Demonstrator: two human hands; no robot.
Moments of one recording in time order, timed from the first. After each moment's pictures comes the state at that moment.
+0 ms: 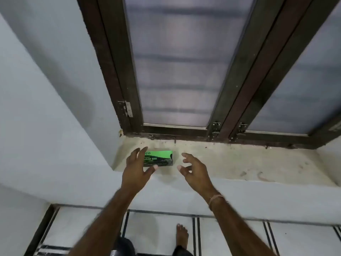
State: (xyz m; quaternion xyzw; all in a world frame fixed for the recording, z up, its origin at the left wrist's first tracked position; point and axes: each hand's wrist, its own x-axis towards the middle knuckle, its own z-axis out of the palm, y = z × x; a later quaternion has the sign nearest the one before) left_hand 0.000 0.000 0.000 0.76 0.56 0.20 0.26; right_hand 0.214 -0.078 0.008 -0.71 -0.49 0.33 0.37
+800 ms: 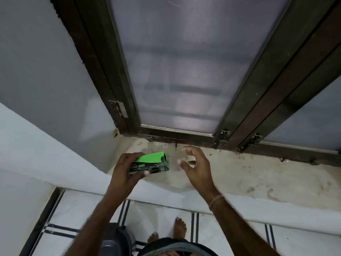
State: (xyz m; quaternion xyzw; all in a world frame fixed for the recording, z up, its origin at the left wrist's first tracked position) left_hand -0.006 0.016 0.008 0.69 0.51 0.32 0.39; right_hand 0.246 -0.028 0.009 -0.64 -0.49 0.34 0.49
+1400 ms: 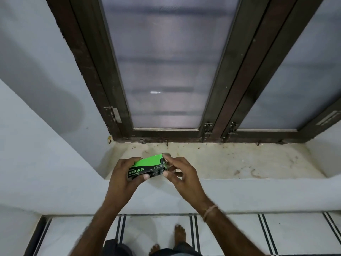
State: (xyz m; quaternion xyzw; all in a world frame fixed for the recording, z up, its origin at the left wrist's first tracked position) left_hand -0.017 -0.012 0.031 0.73 0.47 0.32 0.39; right_hand 0.194 -0.091 0.034 -0.59 -0.51 0.36 0.51
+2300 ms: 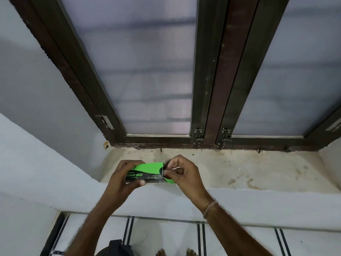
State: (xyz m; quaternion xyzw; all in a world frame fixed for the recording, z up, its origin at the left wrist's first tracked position) left_hand 0.030 -0.032 0.062 0.75 0.43 0.31 0.41; right_hand 0.261 -0.086 0.042 -0.55 -0.44 0.46 0.54
